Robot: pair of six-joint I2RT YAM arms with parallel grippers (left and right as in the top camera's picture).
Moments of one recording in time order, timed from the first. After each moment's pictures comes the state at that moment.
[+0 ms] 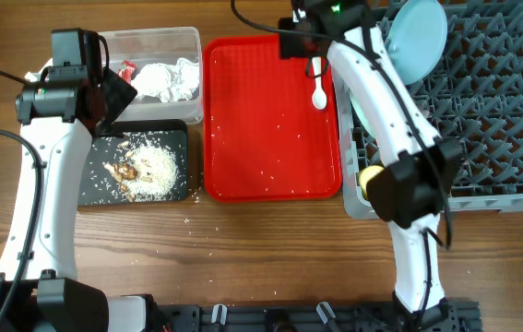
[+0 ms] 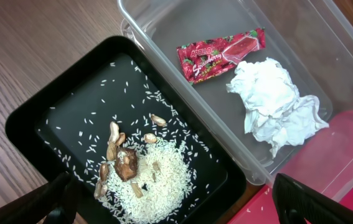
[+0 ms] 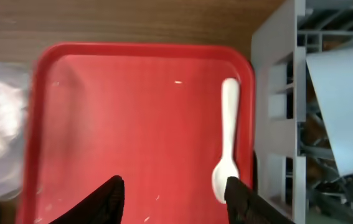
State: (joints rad) left arm 0.04 1.55 1.46 -1.05 -0.26 -0.82; right arm 0.41 2.29 2.37 -1.14 0.14 0.29
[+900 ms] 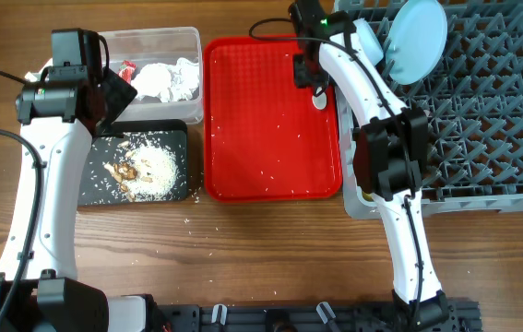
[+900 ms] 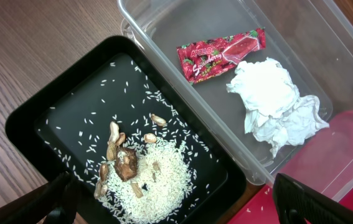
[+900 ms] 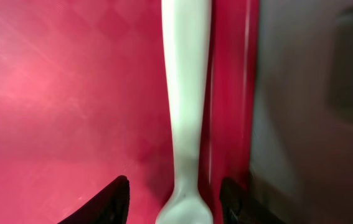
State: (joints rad) left arm 0.04 1.55 1.46 -1.05 -0.26 -0.82; right arm 0.34 2.58 2.37 -1.18 0.18 0.28
